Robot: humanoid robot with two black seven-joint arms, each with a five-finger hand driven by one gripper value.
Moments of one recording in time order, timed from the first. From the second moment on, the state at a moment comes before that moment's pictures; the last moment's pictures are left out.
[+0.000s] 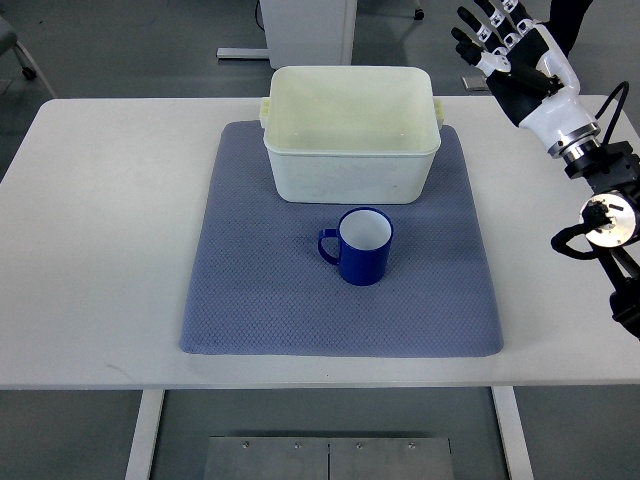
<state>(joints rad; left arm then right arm) -0.04 0.00 -0.10 -0.15 0.08 0.06 -0.04 0.69 -0.27 1.07 1.09 -0.50 0.30 0.24</state>
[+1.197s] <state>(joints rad) -0.04 0.00 -0.10 -0.15 0.08 0.06 -0.04 0.71 -0.34 0.73 1.15 -0.78 0.42 0.30</state>
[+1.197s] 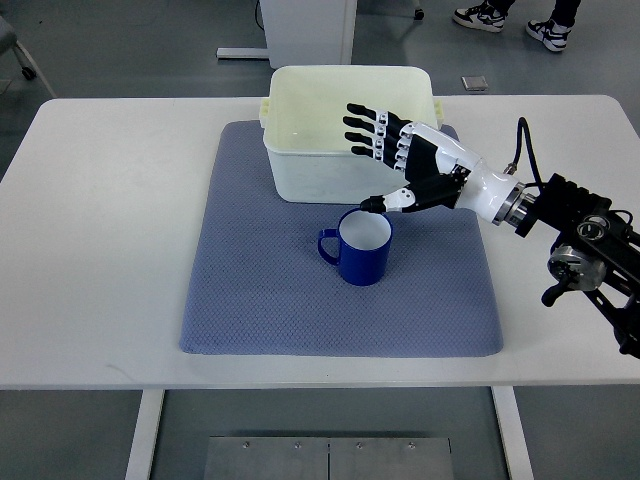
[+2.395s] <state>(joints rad) -0.04 0.00 -0.10 -0.15 0.08 0.06 -0.04 0.70 -0.32 0.56 1.04 -0.79 0.32 0.44</state>
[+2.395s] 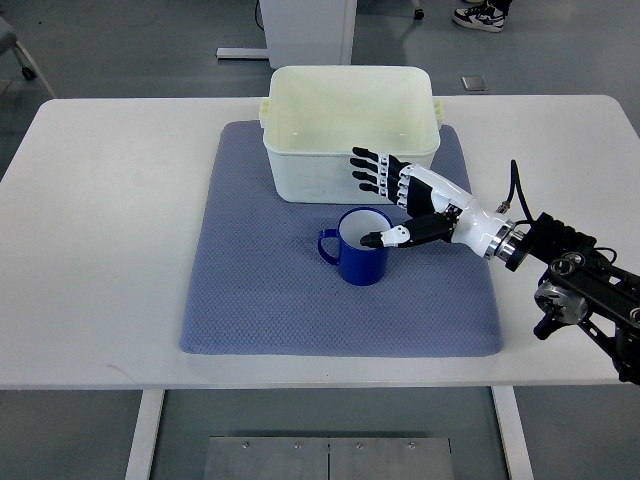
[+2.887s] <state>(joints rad) -0.04 0.00 -0.10 -0.15 0.08 0.06 -0.04 0.70 -0.29 0.45 0.99 -0.79 0.24 0.52</state>
